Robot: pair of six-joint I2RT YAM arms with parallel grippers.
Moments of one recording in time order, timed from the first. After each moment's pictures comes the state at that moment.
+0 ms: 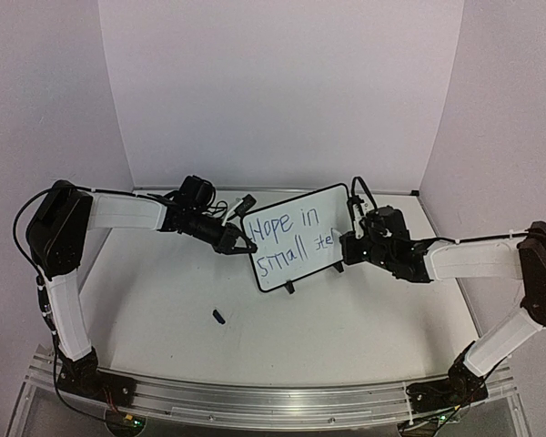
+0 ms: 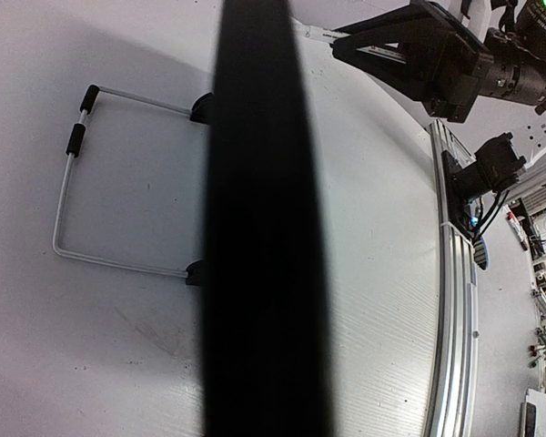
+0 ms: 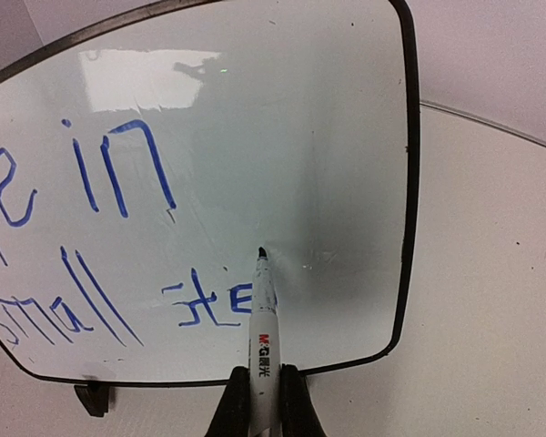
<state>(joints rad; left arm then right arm) -0.58 1.91 1.29 -0.17 0.83 0.06 0.65 1.51 0.79 0.20 0.23 0.20</state>
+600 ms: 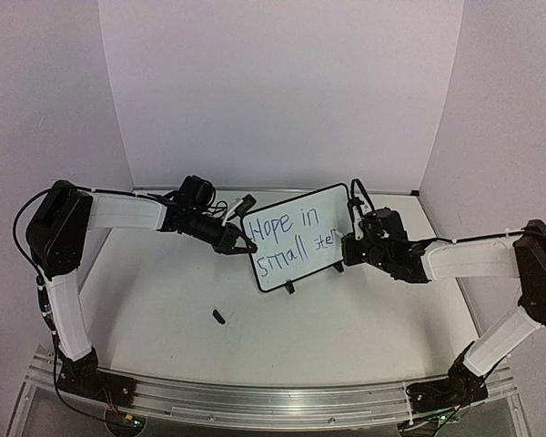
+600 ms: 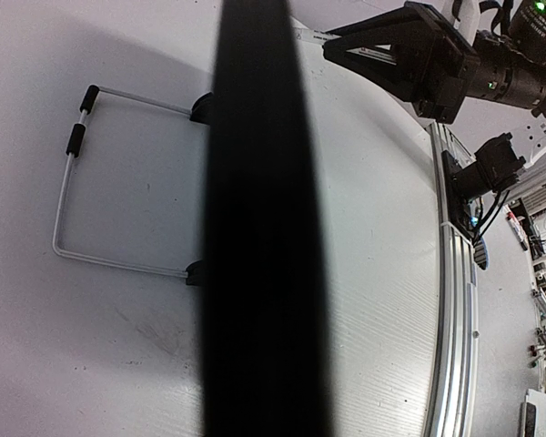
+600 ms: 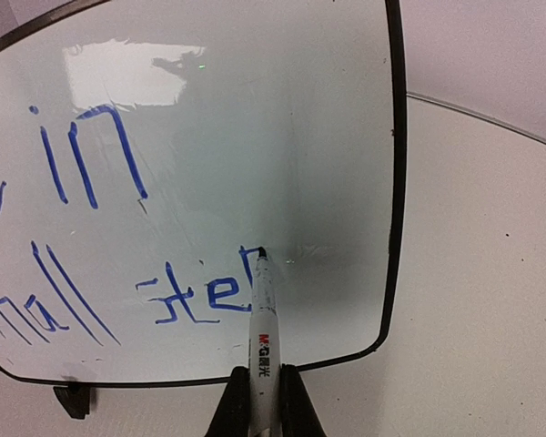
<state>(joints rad) -0.58 1.91 1.29 -0.17 0.83 0.06 0.65 1.54 0.79 0.20 0.28 0.20</state>
